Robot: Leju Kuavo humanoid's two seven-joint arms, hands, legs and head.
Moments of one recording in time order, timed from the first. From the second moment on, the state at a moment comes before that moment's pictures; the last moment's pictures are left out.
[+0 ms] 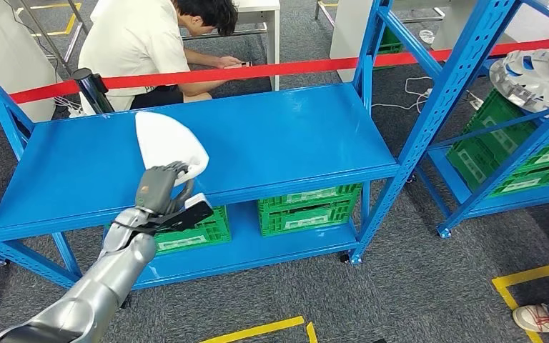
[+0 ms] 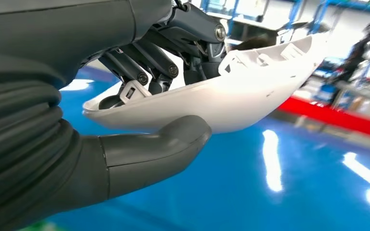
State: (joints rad) left arm -0.70 -0.07 -0.29 -0.42 -0.88 0.24 -0.41; right arm -0.07 0.12 -1.02 -0.19 1.43 0.03 -0.24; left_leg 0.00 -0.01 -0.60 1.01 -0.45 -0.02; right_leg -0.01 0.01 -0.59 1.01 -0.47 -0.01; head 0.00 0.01
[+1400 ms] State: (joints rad) left arm -1.03 -0.07 -0.33 -0.51 -0.91 0.12 -0.36; right arm -0.07 0.12 -1.03 -0.19 1.42 0.02 -0.25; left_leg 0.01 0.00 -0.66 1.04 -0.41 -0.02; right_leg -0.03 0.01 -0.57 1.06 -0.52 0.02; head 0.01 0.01
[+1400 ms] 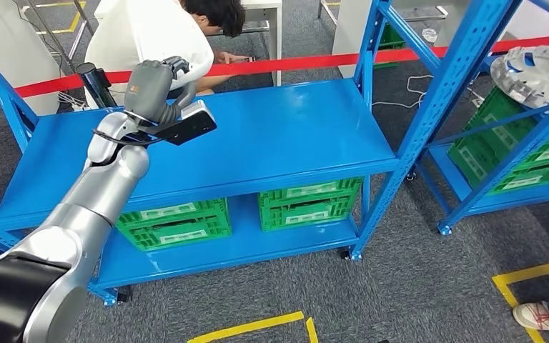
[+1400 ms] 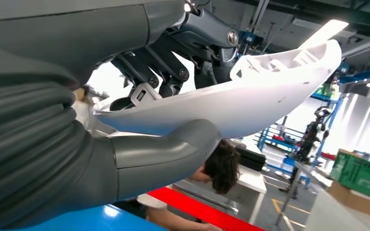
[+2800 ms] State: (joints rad) left arm -1.06 -0.06 -0.41 -0.47 -0.93 0.09 -0.32; right arm -0.07 0.12 -1.05 -0.20 1.42 0.02 -0.27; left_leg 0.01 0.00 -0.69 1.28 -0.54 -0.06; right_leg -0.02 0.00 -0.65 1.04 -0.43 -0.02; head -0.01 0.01
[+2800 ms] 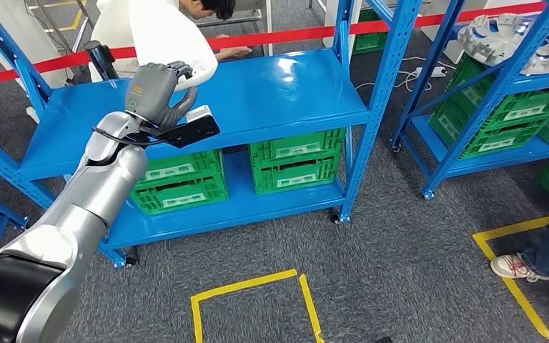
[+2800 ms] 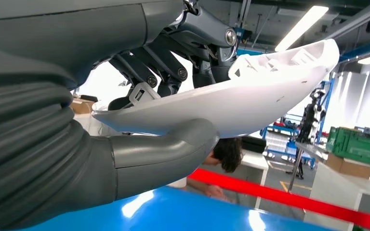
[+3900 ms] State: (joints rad) left arm -1.05 -0.07 -0.41 -0.48 -0.93 0.10 -0.32; right arm -0.07 0.12 -1.05 -0.20 1.41 0.02 -0.27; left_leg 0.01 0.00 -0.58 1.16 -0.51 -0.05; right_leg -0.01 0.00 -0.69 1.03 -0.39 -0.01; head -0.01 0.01
